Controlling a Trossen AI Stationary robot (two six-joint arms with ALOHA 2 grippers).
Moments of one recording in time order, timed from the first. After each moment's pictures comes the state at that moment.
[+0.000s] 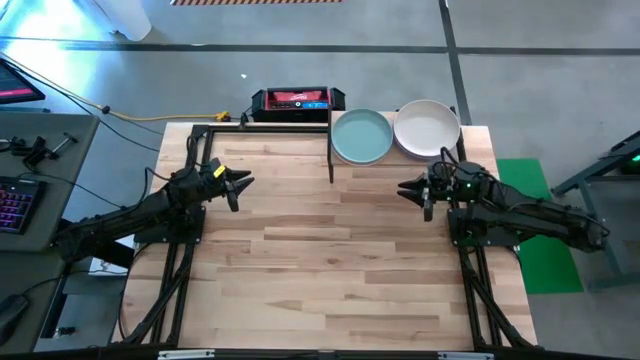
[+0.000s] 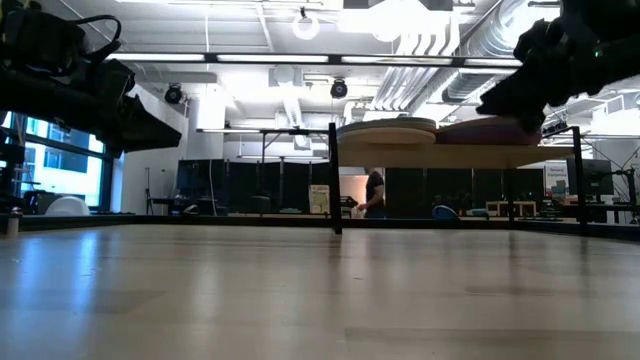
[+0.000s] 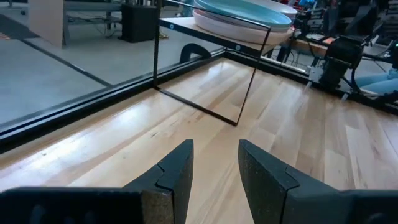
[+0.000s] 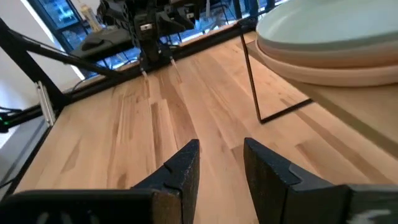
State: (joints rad) left arm 0.48 0.22 0.01 0.02 0.00 -0.17; right arm -0.36 0.37 0.29 -0.20 -0.21 0.24
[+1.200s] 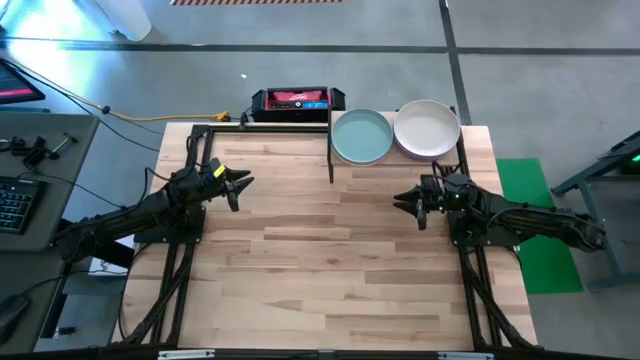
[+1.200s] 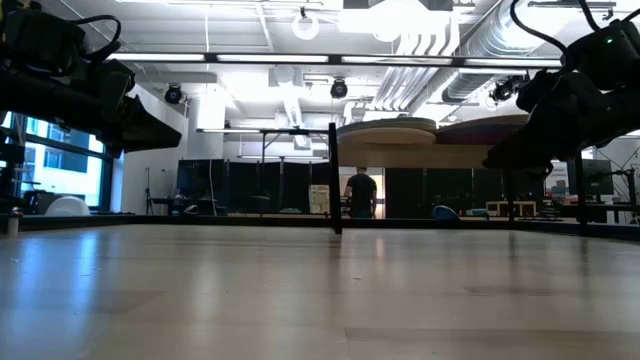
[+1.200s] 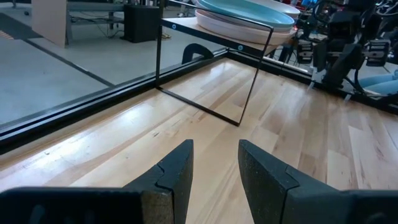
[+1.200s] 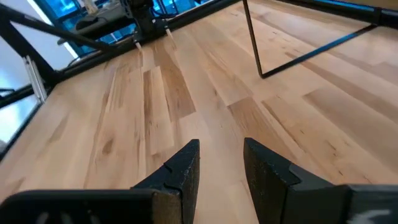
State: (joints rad) left arm 0.48 0.22 0.01 0.02 -0.01 -0.17; right arm -0.37 0.37 0.01 0.05 -0.24 0.26
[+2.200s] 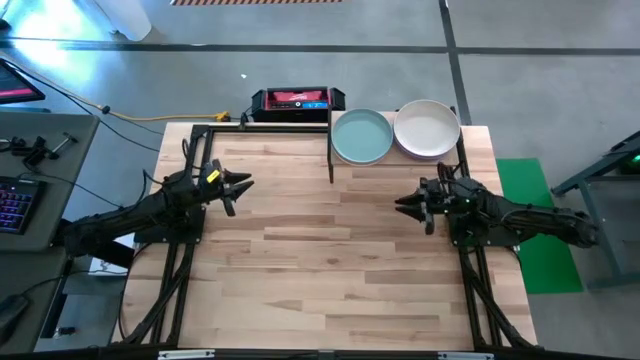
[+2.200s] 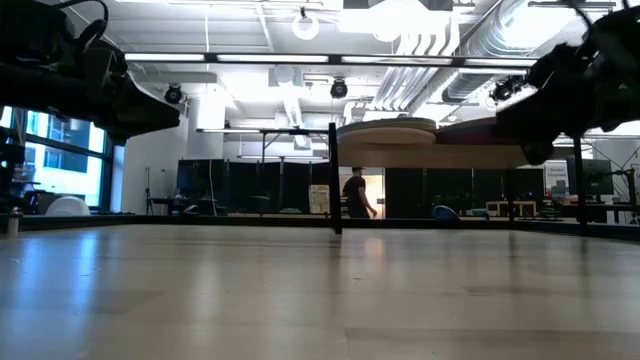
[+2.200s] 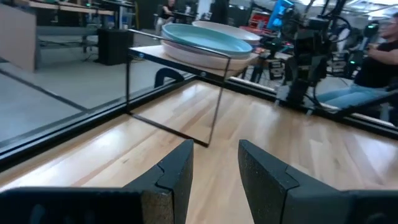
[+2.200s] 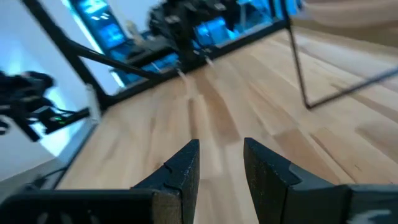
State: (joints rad) left arm 0.39 0.11 0.01 0.02 -0.01 -0.17; right arm -0.26 0.23 0.01 0.05 -0.23 0.36
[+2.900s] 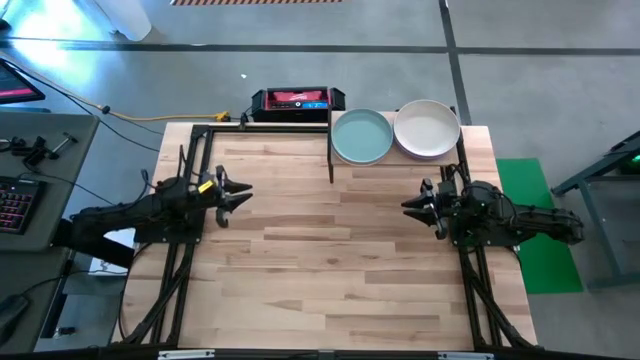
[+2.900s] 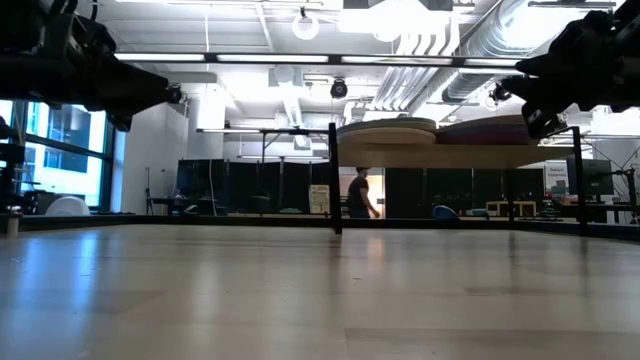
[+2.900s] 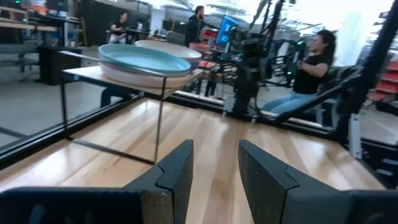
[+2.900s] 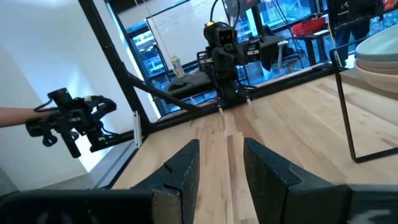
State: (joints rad) left arm 0.19 0.00 0.01 0.02 -0.01 -0.17; right arm -0.14 0.00 0.01 0.05 -0.23 0.36
